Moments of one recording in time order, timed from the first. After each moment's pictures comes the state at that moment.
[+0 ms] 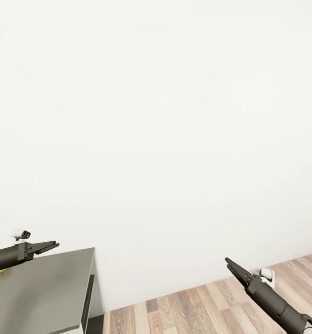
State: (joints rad) left arm -0.53 0.63 0.13 -0.76 0.36 0.70 -1.57; right arm 0.05 -0.16 -0.30 -1.49 -0.93 0.65 0.76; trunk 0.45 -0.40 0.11
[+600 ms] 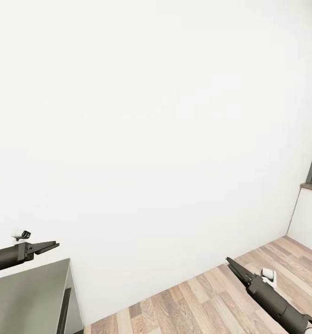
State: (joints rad) left arm -0.53 0.63 0.13 -0.76 0.36 0.70 -1.57; right arm 0.05 -0.16 -0.31 -1.49 -0.93 0.65 0.75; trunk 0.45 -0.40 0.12
